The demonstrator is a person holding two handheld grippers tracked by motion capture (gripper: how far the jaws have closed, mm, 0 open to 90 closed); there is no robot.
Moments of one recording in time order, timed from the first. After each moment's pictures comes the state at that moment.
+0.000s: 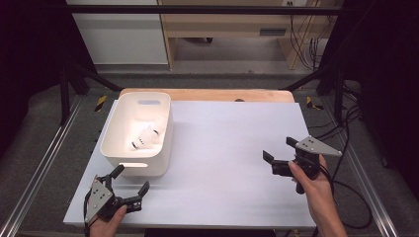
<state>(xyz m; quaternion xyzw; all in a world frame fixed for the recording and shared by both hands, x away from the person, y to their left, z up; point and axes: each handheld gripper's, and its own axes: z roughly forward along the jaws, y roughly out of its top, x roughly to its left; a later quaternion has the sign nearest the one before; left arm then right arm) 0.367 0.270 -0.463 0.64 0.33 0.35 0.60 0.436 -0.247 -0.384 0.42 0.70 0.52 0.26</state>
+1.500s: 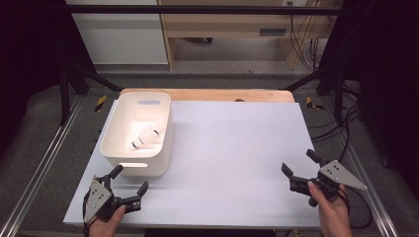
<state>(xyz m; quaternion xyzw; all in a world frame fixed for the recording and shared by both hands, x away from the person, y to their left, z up) 0.367 0.273 -0.463 0.63 0.34 0.35 0.60 0.394 -0.290 -0.419 0.40 0.64 0.56 0.34</state>
